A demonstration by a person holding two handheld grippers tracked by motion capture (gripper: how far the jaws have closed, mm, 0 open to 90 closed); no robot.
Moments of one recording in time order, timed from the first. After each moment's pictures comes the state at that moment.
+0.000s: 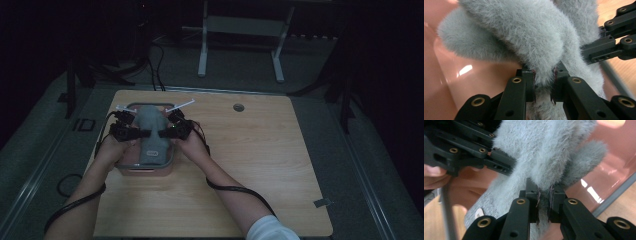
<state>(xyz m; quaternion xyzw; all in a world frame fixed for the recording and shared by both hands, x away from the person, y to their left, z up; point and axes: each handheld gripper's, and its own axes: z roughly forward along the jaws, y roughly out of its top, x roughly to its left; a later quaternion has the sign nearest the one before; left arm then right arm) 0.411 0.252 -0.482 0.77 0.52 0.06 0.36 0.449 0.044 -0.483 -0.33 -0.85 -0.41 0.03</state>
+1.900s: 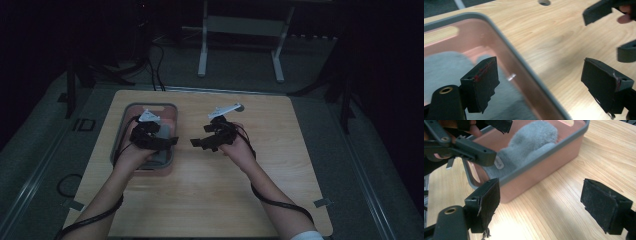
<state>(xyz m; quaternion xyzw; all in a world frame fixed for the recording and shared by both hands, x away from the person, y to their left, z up) 0.364 0.168 -0.452 0.78 0.44 0.15 0.41 0.416 -0.083 -0.449 -0.27 -0.86 -0.43 -0.02</state>
